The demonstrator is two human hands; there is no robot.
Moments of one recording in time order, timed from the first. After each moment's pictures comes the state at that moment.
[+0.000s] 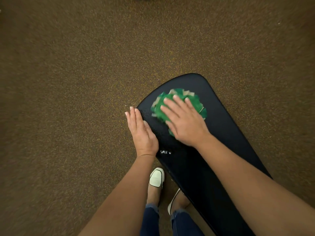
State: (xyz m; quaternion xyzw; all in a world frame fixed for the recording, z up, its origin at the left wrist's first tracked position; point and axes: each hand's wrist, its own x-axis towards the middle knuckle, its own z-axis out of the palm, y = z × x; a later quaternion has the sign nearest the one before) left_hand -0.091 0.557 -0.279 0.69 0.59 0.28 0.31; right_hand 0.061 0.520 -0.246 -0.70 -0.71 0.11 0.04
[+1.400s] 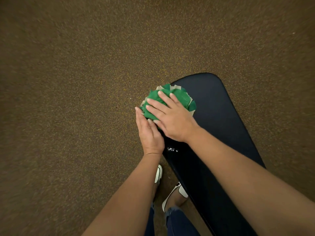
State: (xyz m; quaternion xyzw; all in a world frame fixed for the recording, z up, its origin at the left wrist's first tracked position) left_hand -0.095 0.547 -0.277 0.58 0.64 0.31 0.40; right_hand 0.024 0.560 -0.241 -0.59 -0.80 0.15 0.01
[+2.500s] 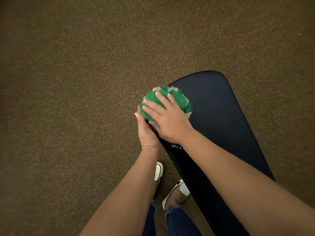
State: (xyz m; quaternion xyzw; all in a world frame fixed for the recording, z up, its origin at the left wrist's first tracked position) left_hand -0.098 0.558 -0.248 0.16 0.56 0.46 0.67; right_hand -0.008 0.560 -0.243 -0.60 -0.78 0.15 0.03
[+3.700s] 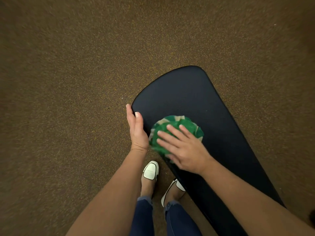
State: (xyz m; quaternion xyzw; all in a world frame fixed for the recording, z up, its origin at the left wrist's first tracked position) left_hand -0.111 0.550 -0.274 0.42 0.58 0.34 0.61; right_hand 0.028 0.429 -0.243 -0.59 -0.80 0.13 0.04
